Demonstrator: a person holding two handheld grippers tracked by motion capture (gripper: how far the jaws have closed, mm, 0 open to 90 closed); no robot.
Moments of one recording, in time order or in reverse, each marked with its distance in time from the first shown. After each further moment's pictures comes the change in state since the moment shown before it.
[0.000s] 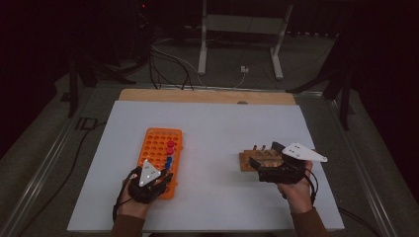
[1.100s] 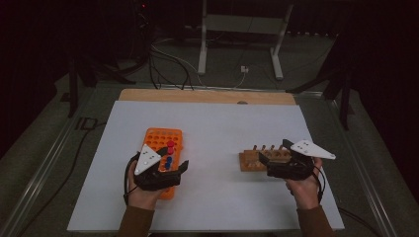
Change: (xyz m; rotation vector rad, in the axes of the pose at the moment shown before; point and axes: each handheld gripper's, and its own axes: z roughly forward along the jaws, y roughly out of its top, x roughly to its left) left arm -0.012 0.057 -0.011 -0.241 -0.059 -0.118; right arm -0.024 0.000 -0.007 0.012 -0.090 0.002
